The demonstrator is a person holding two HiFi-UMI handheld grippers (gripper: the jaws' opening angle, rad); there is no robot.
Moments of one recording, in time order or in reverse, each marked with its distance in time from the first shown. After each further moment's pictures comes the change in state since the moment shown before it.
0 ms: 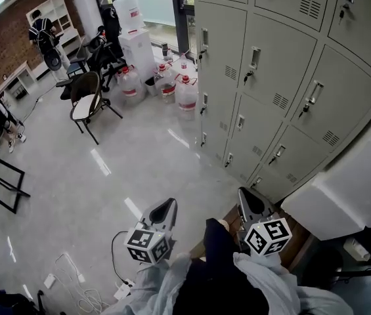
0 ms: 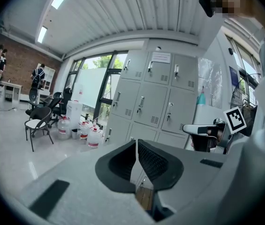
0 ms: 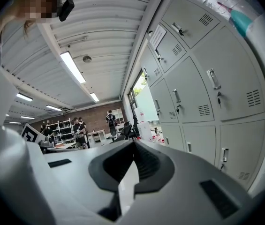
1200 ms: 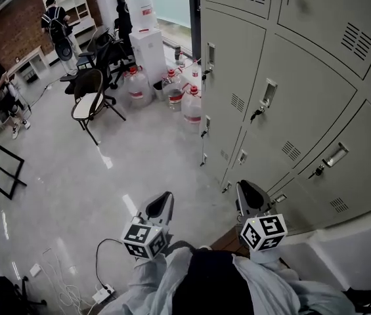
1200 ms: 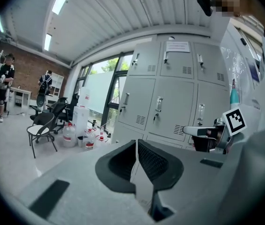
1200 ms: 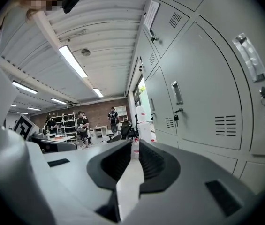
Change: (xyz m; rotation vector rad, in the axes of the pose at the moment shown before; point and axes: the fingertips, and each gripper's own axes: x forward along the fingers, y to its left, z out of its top) left arm 0.209 0.049 0.068 0.002 -0.061 0.147; right arm 0.187 -0.162 0.062 -0.094 0.030 0.086
